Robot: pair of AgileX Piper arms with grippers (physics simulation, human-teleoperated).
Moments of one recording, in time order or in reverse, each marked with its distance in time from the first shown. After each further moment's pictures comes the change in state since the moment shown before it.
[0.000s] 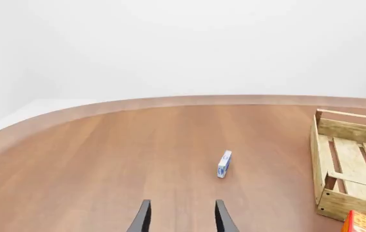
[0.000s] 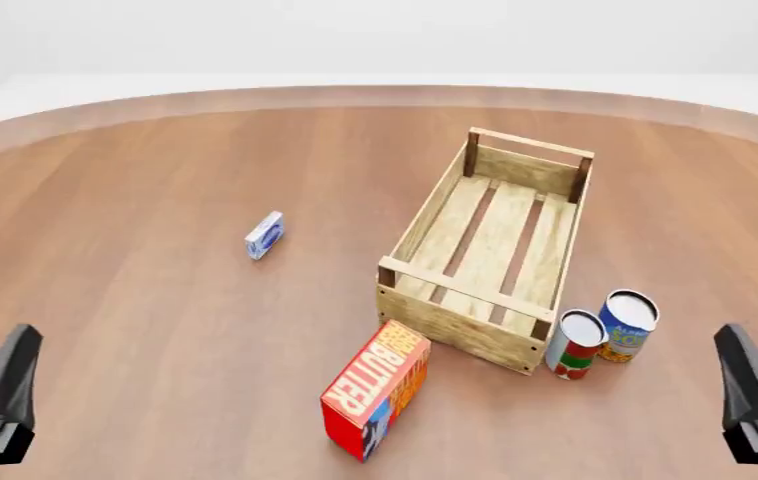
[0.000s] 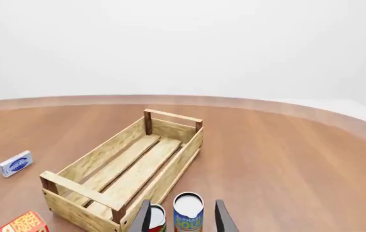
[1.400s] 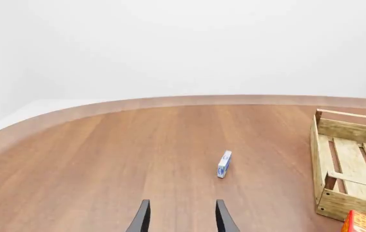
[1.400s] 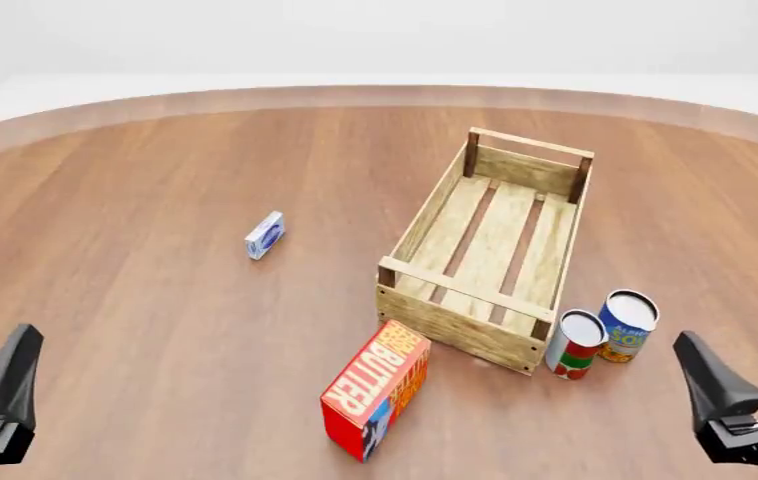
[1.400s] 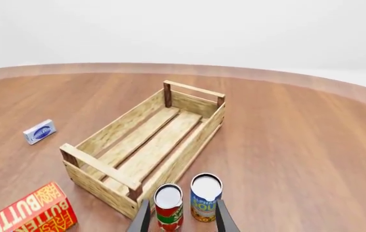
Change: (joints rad) left arm 0.000 0.000 0.000 0.000 0.000; right arm 0.097 0.138 -0.034 0.044 0.011
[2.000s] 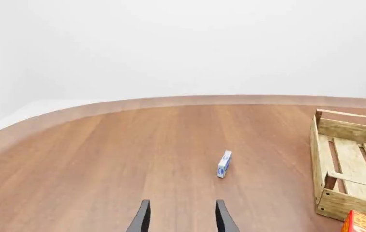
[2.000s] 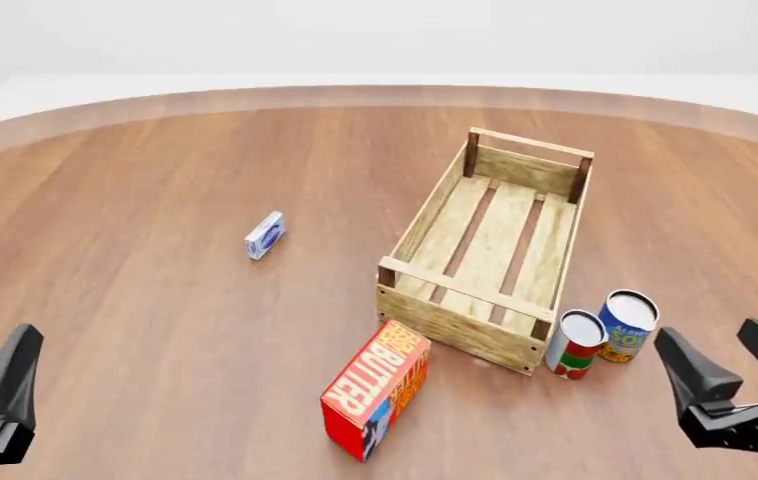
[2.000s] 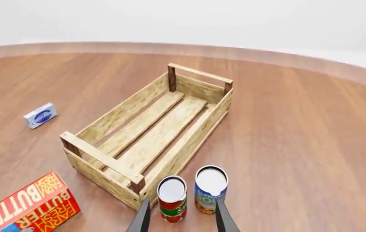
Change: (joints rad) left arm 0.000 0.000 0.000 0.000 0.000; right arm 0.025 0.151 -0.033 -0.023 -0.004
